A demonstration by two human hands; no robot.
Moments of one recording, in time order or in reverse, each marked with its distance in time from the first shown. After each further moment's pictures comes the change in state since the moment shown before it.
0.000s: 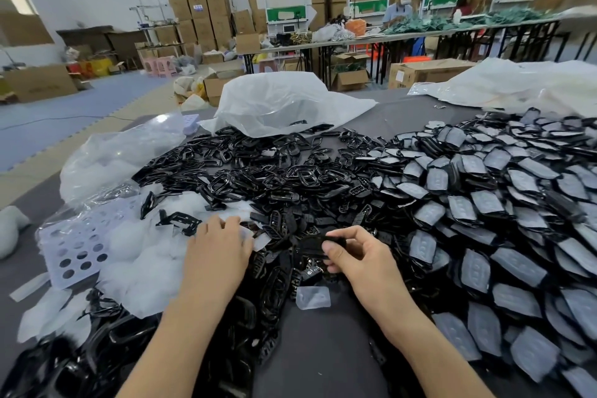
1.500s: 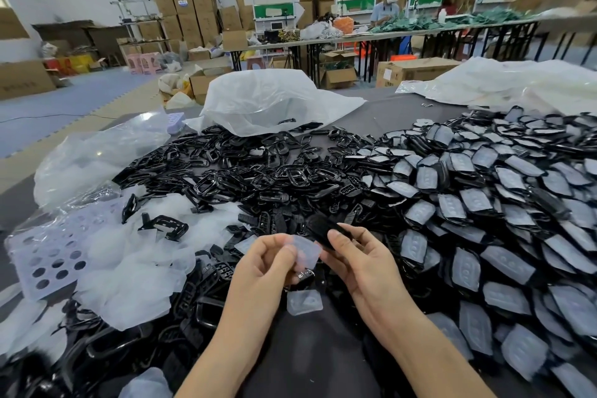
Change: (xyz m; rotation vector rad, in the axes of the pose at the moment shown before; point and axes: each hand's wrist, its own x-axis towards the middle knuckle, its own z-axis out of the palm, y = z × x) left_hand -0.057 0.063 -0.006 -1.557 -0.241 -0.132; right_hand 0.008 0.001 0.000 0.659 0.096 0.169
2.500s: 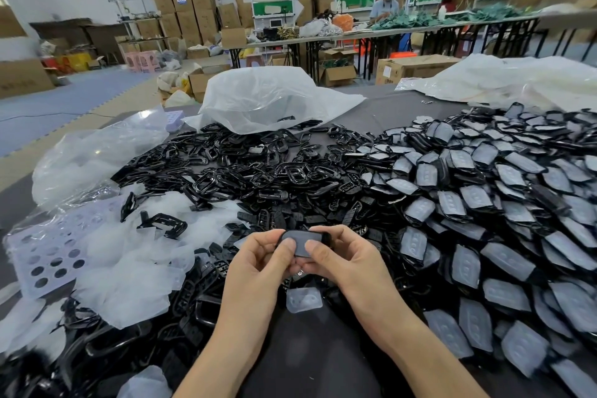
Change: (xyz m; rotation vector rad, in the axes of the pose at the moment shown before) left_hand 0.007 -0.012 -0.003 -0.154 0.070 0.024; right_hand -0.014 0.002 0.009 -0.286 -0.212 -0.086
